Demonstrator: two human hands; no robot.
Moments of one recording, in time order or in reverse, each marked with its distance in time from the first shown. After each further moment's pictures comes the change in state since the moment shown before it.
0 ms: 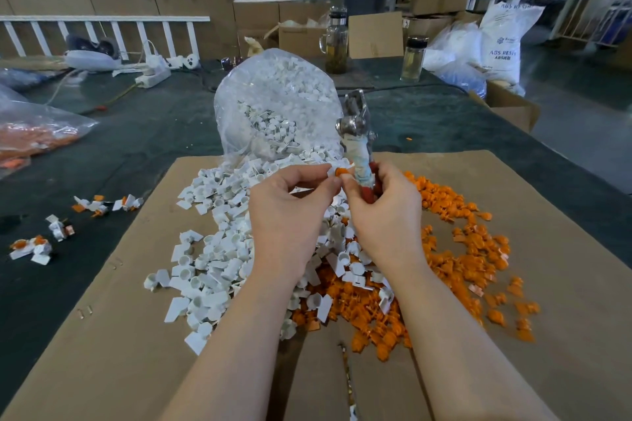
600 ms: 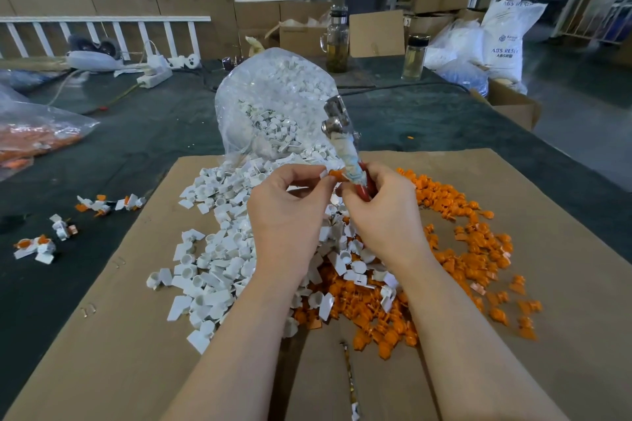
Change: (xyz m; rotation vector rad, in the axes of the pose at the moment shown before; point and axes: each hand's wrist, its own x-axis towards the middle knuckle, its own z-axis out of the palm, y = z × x) left_hand -0.001 -0.003 0.001 0.086 0.066 0.036; right_hand 0.005 0.000 -0.003 0.028 -0.169 0.020
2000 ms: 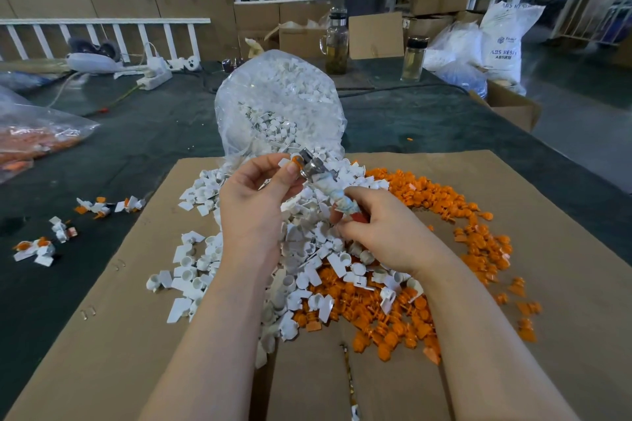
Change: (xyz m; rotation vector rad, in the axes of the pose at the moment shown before) left_hand 0.023 -0.006 -0.023 -0.426 -0.041 -0.060; right_hand 0.000 0.001 -0.022 -0.116 -0.523 0.030
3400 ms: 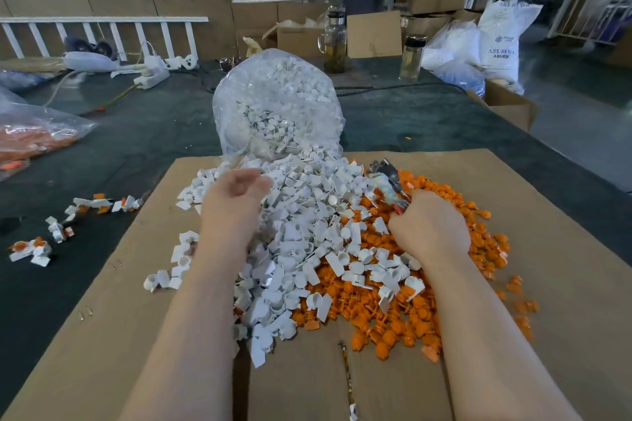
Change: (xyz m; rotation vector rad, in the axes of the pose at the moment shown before) left_hand 0.012 0.008 -0.028 0.627 0.095 -0.181; right_hand 0.001 0.036 -0.010 -0.504 0.410 0.573
